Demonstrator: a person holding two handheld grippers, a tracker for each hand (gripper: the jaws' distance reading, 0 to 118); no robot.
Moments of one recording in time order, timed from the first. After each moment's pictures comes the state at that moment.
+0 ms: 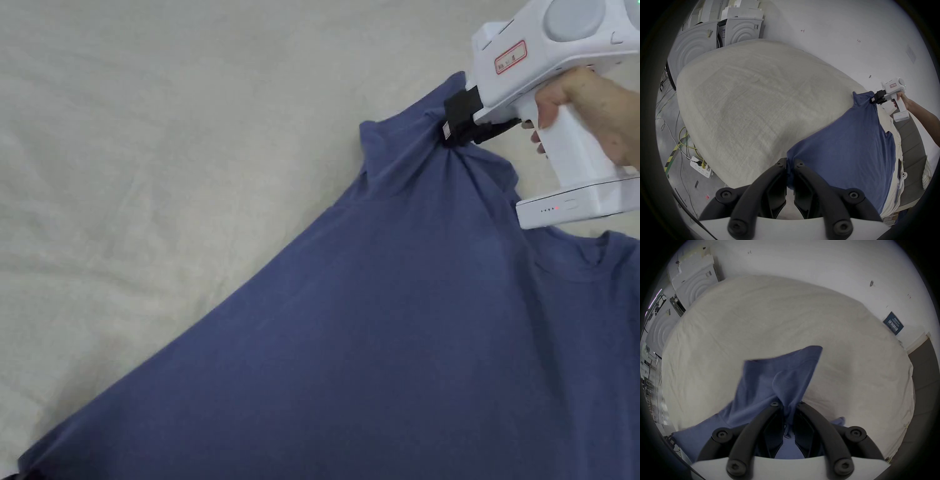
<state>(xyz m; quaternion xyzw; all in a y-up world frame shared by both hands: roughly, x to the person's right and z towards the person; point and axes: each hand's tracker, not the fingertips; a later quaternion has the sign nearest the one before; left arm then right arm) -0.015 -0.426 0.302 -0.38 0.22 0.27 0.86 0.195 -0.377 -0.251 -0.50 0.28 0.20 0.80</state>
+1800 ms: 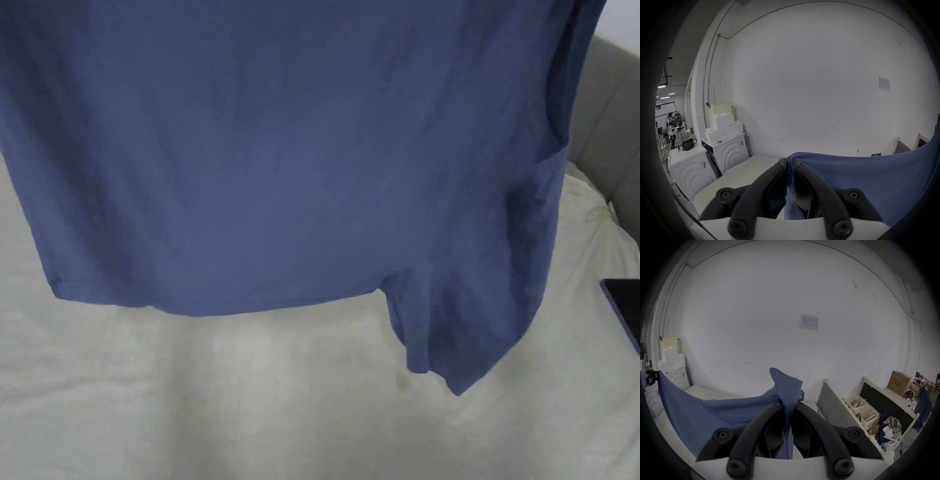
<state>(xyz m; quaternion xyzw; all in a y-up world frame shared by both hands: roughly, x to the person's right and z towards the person) -0.058 0.043 0.046 -0.08 0.26 0.00 0.96 0.413 0.099 -0.015 -0.11 0.02 0.06 0.99</state>
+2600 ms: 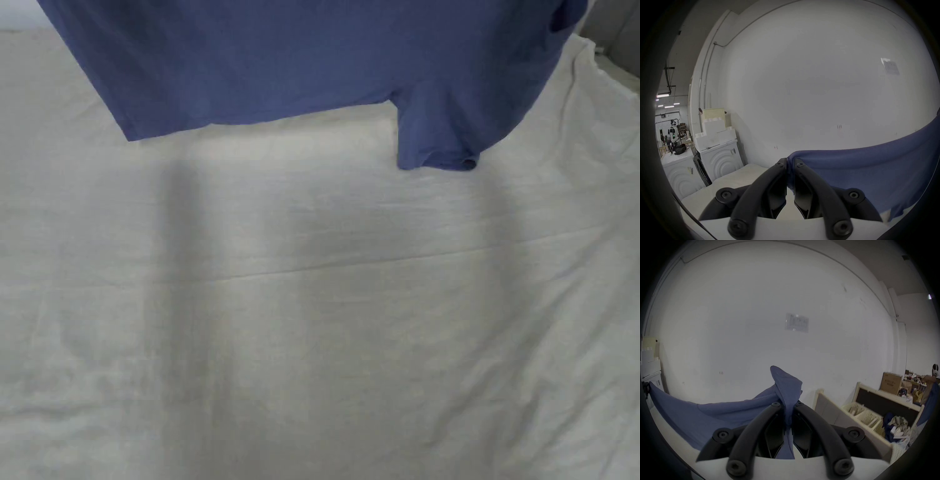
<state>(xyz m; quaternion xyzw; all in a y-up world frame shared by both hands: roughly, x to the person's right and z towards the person) -0.039 -0.104 -0.159 -0.07 0.29 -0.06 0.95 0.396 -0.024 -0.189 -0.07 -0.05 0.04 1.00</state>
